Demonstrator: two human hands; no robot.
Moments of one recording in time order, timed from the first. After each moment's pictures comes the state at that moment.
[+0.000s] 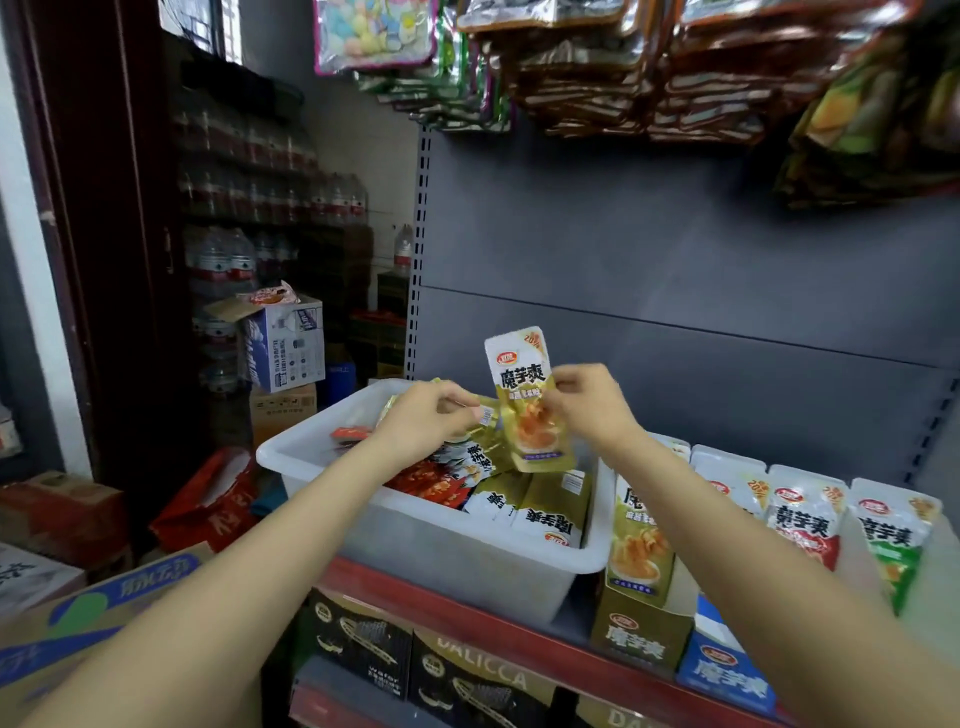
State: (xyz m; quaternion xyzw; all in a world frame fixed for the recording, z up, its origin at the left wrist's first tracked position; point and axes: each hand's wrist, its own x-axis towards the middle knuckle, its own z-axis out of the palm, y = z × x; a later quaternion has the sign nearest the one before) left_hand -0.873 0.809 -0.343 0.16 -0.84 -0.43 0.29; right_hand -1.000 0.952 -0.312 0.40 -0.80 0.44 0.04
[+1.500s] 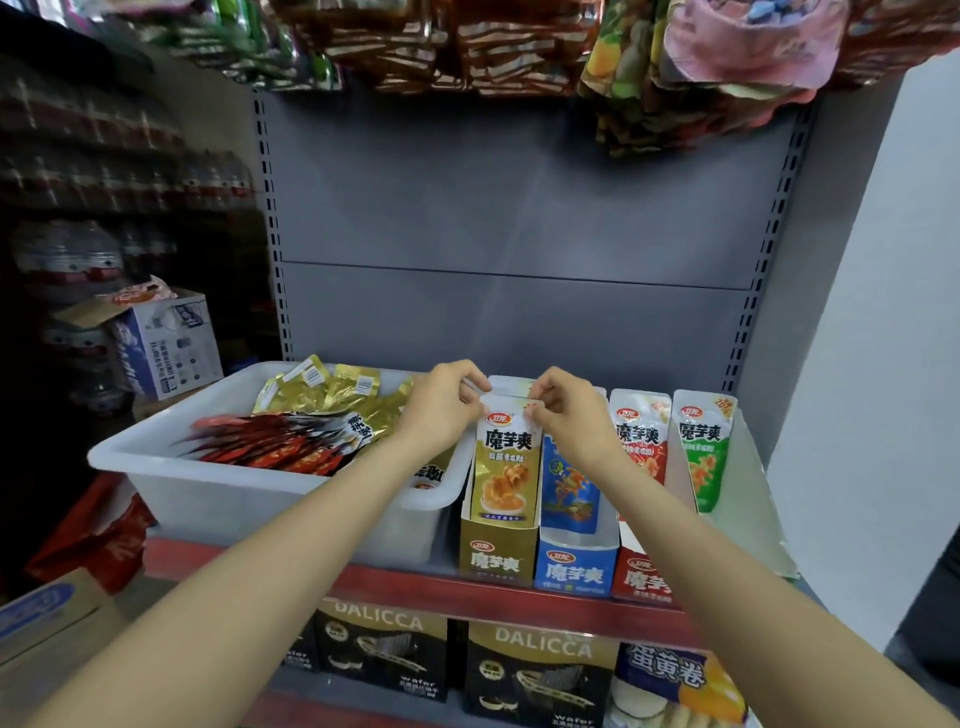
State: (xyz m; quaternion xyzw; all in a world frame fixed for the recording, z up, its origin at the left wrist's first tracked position) left_hand -0.959 0.936 -0.353 0.11 -0.89 -0.34 0.27; right_hand -1.034 1.082 -0.366 0.35 -0.81 0.46 0.11
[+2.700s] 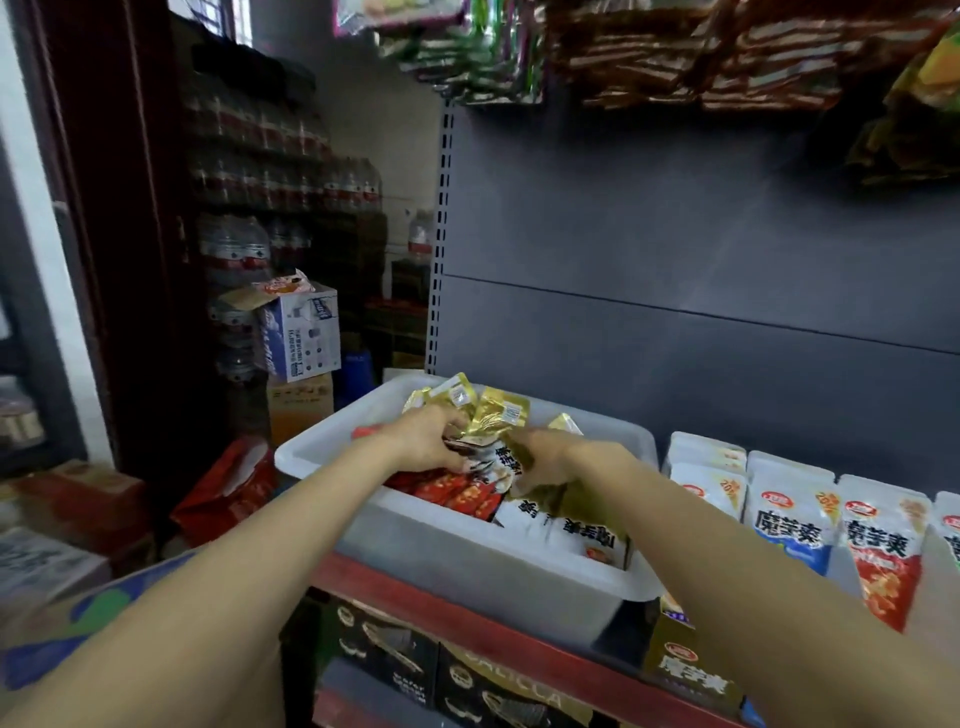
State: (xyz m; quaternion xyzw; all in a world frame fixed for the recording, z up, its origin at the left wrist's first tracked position) left_hand -0.884 0.752 -0.364 0.22 -0.95 -0.22 0.07; right_hand -1.031 0.872 -0.369 0.52 -0.85 -0.03 -0.09
